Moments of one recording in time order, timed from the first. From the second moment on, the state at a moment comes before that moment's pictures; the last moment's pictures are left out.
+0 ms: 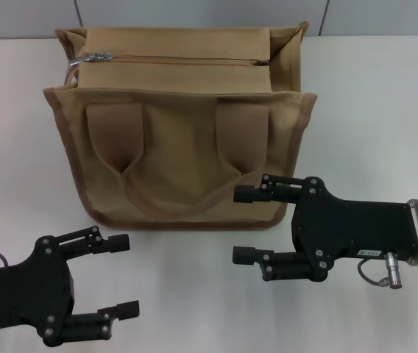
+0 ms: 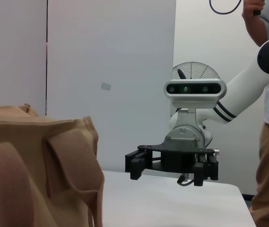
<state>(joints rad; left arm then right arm) -0.28 -2.06 0.60 0.58 2.03 1.99 -0.86 0.55 2.09 -0.83 -0.30 -1.80 -1.79 0.82</state>
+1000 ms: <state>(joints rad) -0.31 -2.07 0.17 0.38 1.72 1.80 -0.84 0.55 2.09 -0.82 -0.19 -1.78 -1.77 0.75</state>
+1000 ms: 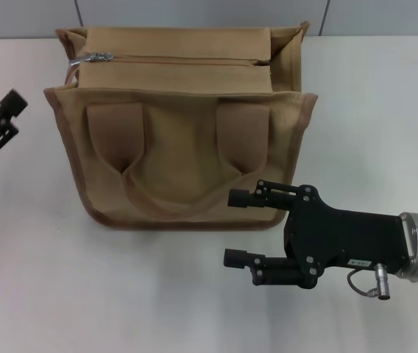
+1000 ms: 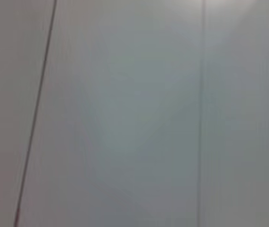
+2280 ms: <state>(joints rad) -0.44 -2.08 0.37 0.37 1.64 1.57 -0.84 0.55 2.09 -0.82 -0.15 -1.77 -1.71 0.75</state>
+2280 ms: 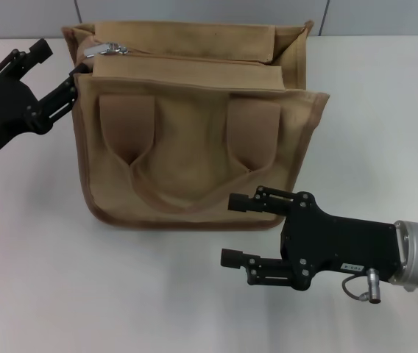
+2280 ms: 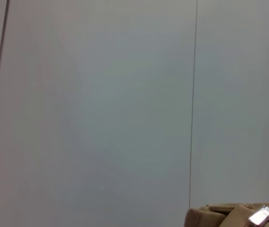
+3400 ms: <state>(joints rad) -0.42 -2.07 0.59 0.57 1.55 1.56 -0.93 0.57 2.09 -0.82 -0.13 -1.73 -1.67 0.71</state>
